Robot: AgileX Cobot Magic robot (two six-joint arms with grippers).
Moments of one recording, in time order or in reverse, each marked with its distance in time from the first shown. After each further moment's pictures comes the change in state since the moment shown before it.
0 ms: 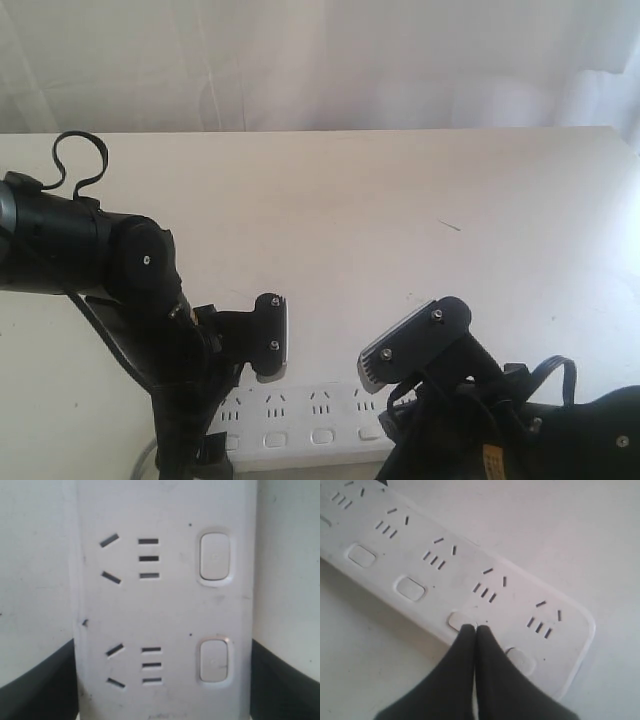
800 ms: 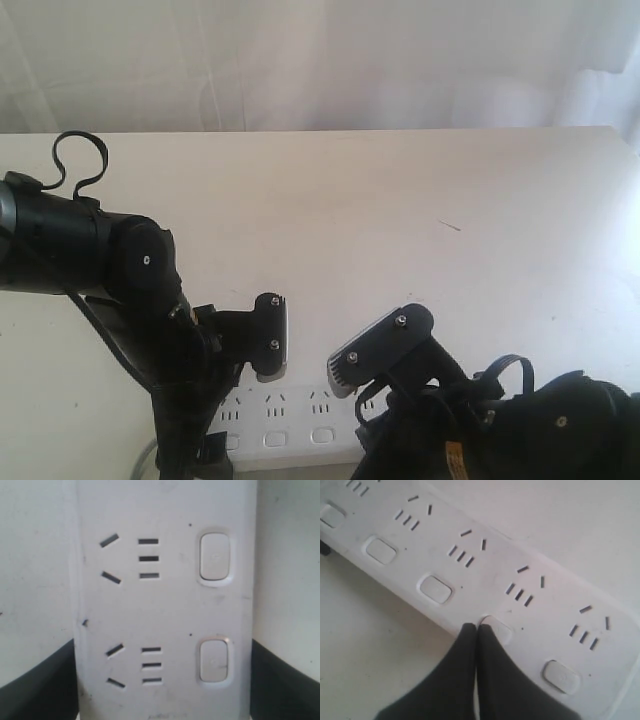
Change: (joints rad) left arm 0.000 0.000 0.000 0.000 -0.002 -0.005; right arm 0.000 0.109 -0.061 -0.003 -0.059 0.015
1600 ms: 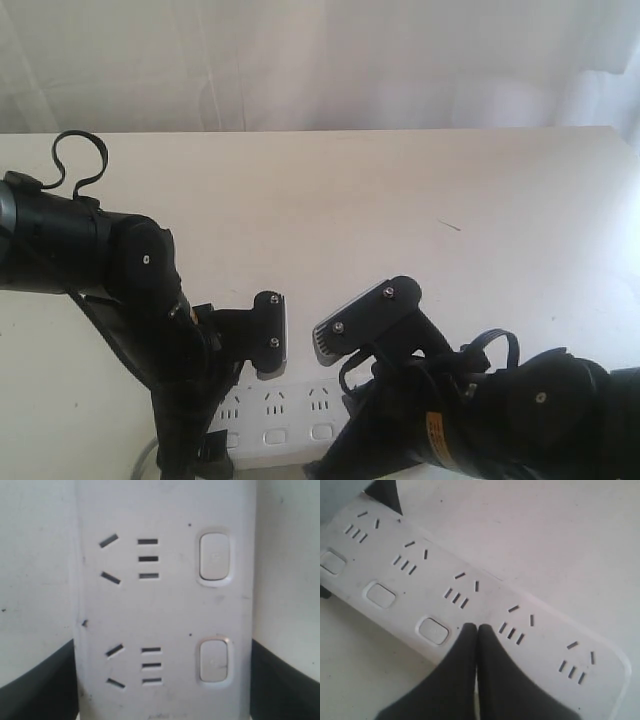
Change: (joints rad) left arm 0.000 0.000 0.000 0.002 -0.002 -0.014; right arm 0.000 0.015 -0.059 -0.004 0.045 -0.009
